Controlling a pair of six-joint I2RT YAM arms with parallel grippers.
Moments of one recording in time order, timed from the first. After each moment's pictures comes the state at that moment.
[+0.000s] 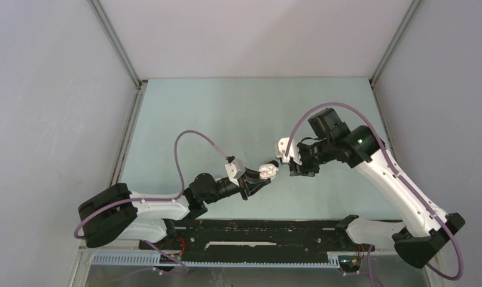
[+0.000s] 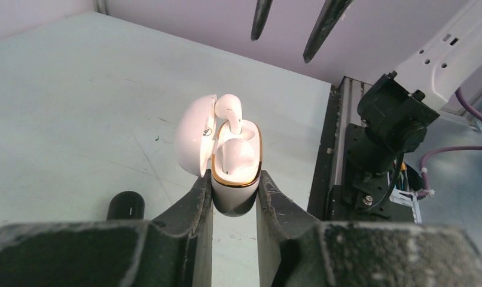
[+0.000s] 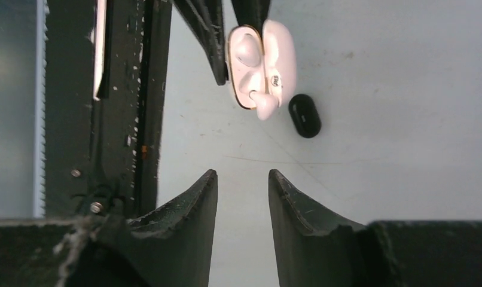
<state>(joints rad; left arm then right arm) -1.05 1.24 0.31 1.06 0.15 -0.18 0.60 1.19 1.36 -1.20 -0.59 -0.91</state>
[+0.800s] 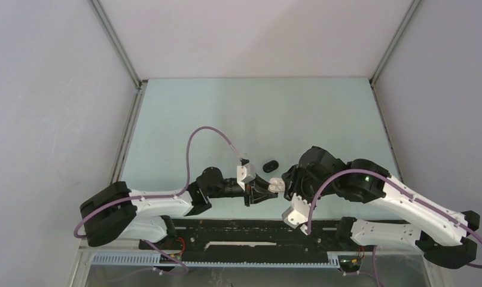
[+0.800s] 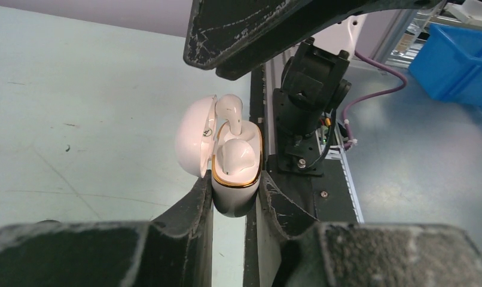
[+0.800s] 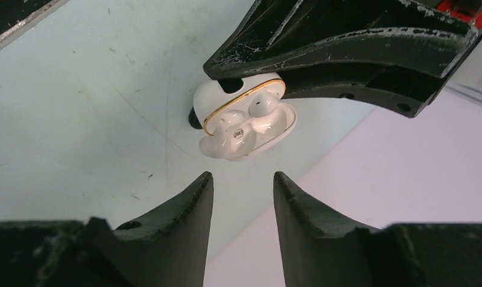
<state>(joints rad) -1.05 1.26 0.41 0.90 0.47 -0.18 1.07 0.96 1.17 -1.14 -0.15 -1.64</state>
